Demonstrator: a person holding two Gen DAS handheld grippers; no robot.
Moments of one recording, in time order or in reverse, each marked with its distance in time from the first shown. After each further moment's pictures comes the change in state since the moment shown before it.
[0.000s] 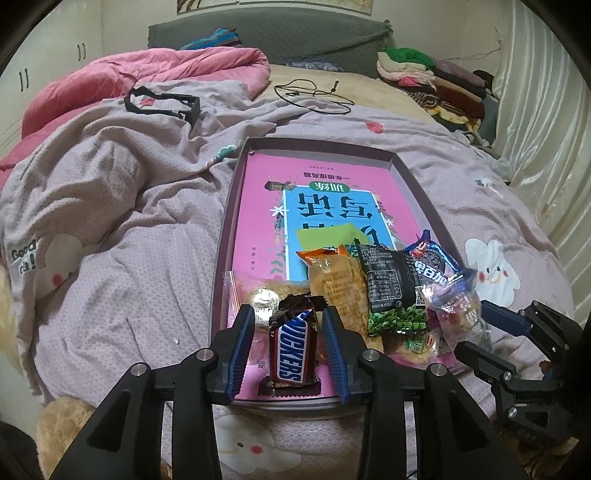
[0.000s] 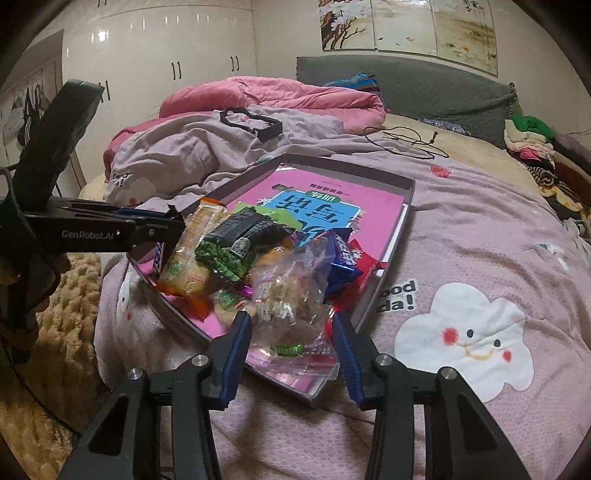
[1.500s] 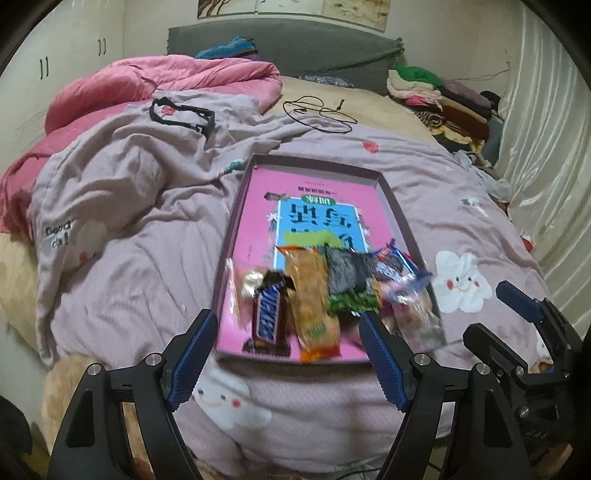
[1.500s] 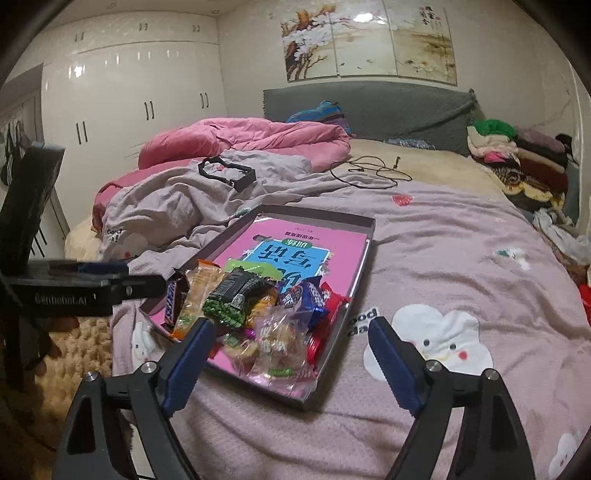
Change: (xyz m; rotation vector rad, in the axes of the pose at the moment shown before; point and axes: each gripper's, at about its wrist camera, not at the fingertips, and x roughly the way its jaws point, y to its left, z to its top) left arm -0.061 -0.019 -0.018 -0.074 -0.039 0.005; right arm -0.062 0.003 0.012 0.138 -0.119 -0.085
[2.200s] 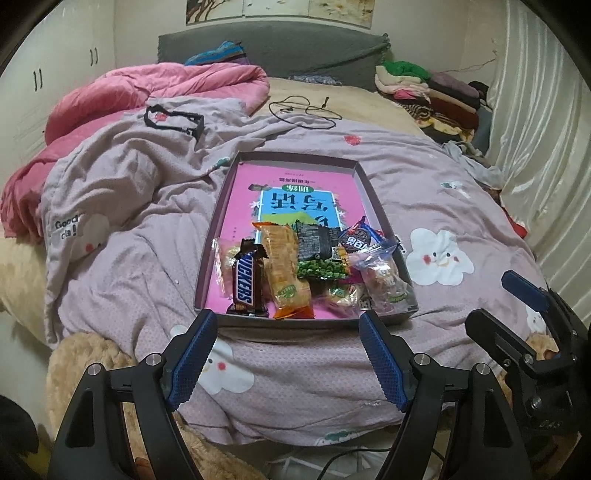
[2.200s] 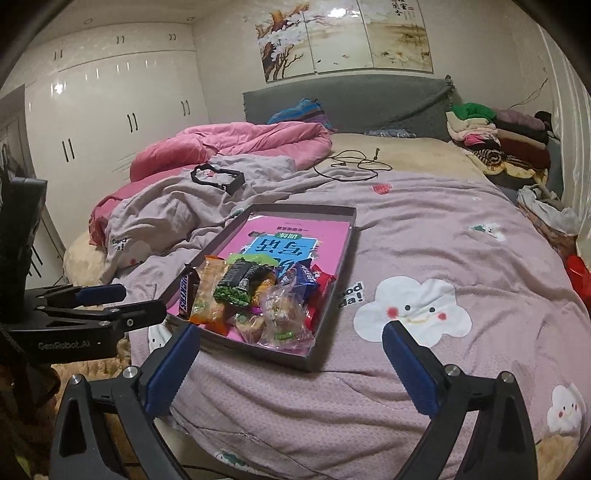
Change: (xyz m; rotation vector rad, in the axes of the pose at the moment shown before) left arm -0.031 -0.022 -0.024 0.053 -0.008 0.003; right arm -0.039 0.003 -0.012 0.071 0.005 -0.041
